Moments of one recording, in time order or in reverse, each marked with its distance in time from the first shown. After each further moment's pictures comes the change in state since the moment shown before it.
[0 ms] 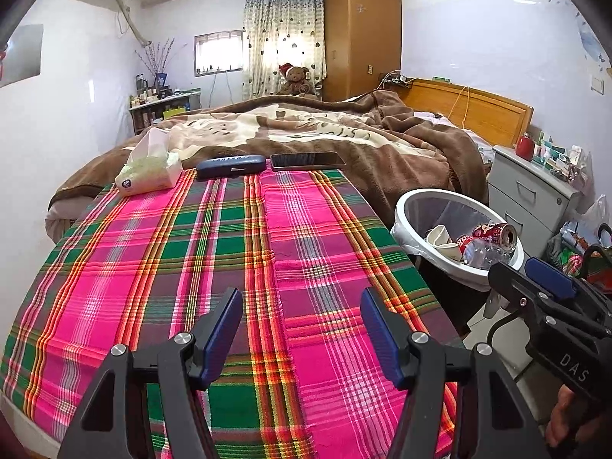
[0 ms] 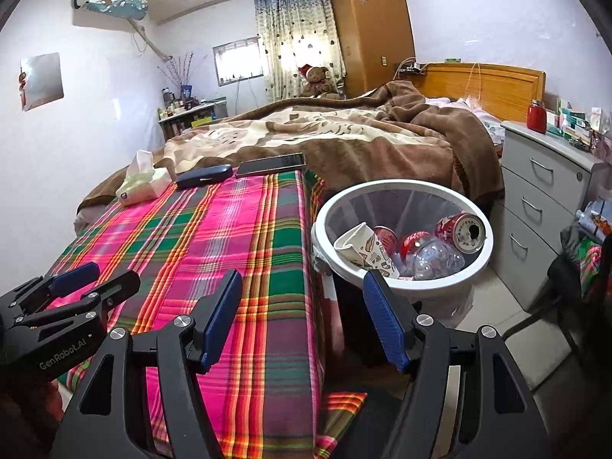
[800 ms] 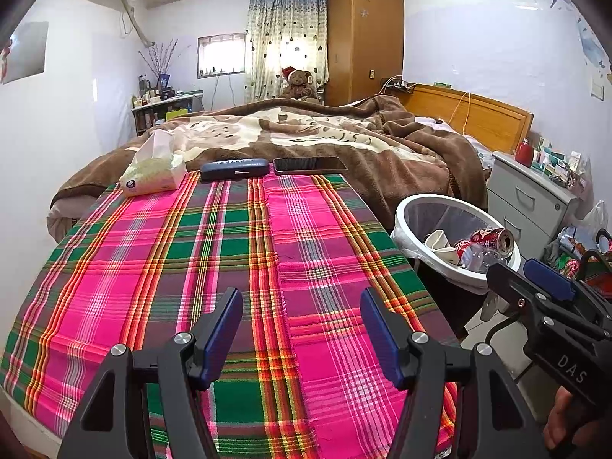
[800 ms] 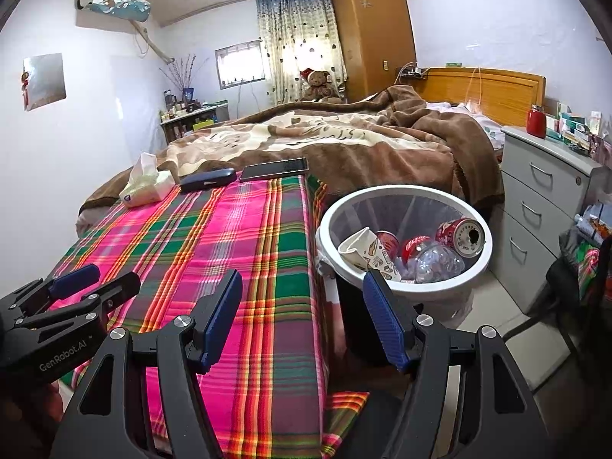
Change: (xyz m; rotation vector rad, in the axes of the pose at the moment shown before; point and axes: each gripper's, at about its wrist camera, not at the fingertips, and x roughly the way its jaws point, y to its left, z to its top) left arm -0.008 0.006 0.000 -0.013 -0.013 -0.004; right arm -0.006 0.002 0.002 0.000 -0.013 0.003
